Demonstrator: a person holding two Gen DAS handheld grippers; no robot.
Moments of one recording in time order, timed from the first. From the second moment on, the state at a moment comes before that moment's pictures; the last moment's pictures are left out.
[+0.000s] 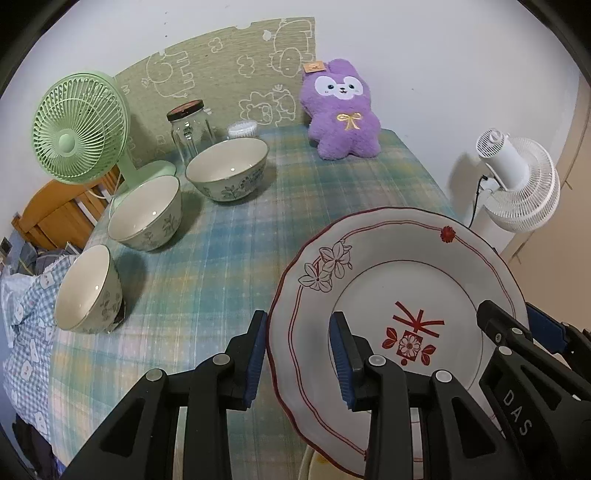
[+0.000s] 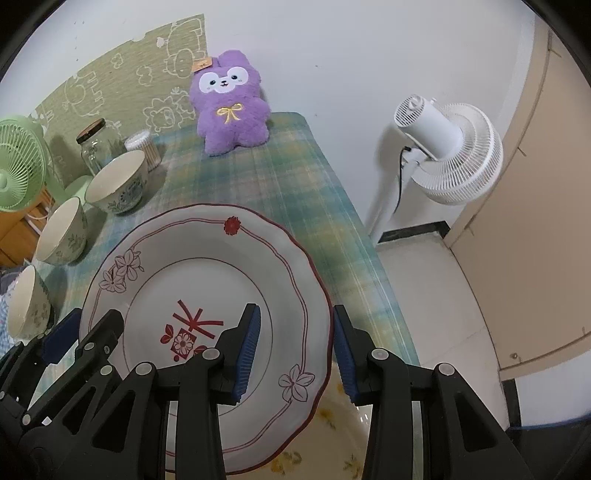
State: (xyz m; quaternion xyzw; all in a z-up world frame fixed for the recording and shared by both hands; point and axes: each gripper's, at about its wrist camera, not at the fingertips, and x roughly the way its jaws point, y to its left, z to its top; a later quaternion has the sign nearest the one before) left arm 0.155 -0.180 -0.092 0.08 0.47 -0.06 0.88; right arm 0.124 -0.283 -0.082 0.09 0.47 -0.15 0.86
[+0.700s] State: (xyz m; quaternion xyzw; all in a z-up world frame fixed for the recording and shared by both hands) left arm 0.101 -0.187 -0.093 0.08 0.47 -0.09 0.88; right arm 0.059 -0.285 -0.082 0.10 0.47 -0.18 0.86
